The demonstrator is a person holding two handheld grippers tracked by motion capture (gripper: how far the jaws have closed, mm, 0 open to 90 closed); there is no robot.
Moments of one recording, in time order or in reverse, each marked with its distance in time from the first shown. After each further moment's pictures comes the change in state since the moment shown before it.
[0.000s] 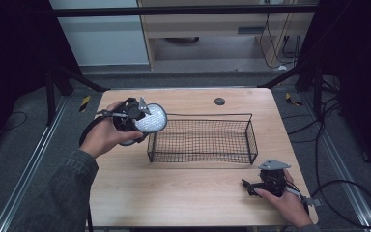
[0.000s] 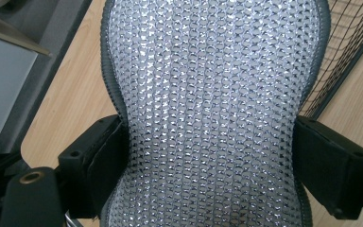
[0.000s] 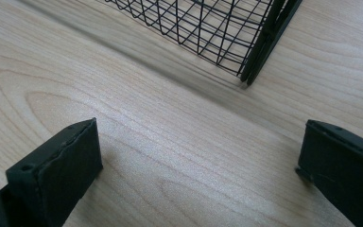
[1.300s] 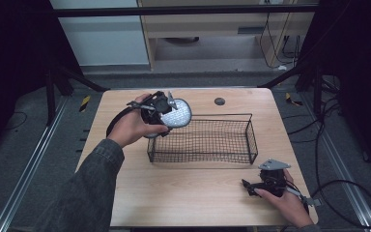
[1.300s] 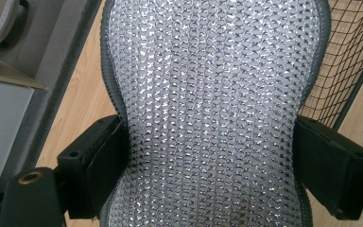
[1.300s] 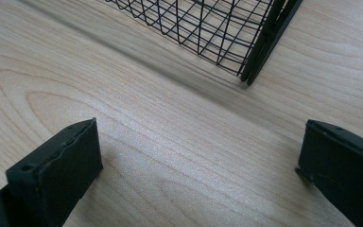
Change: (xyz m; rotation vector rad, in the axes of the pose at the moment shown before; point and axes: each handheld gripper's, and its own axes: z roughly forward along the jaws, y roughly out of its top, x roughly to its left) left arm -0.016 0.066 0.019 -0.039 -0.023 0.097; right arm 0.000 0.000 0.000 0.000 0.000 -0.003
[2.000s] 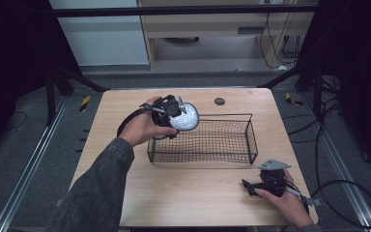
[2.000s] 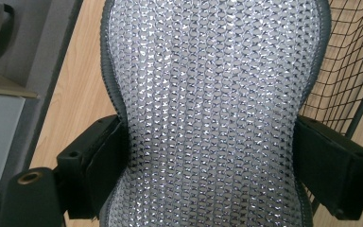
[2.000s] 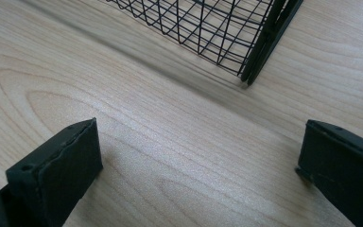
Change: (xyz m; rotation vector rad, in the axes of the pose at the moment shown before) left arm -0.008 0.015 0.028 0.013 -0.029 0.050; right arm 0.000 0.000 0.000 0.002 0.003 -0.001
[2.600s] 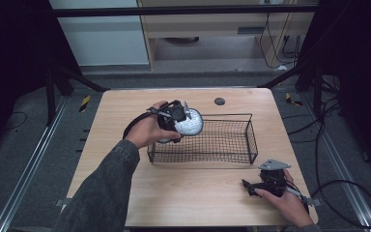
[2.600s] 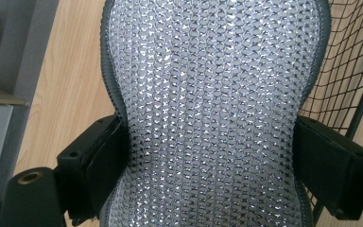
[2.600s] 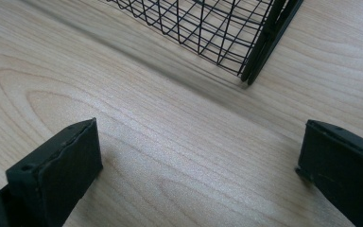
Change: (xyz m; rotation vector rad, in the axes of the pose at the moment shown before) left arm -0.010 0.006 0.018 0.016 -0.031 0.047; right arm 0.000 0.000 0.000 -0.001 0.001 -0.001
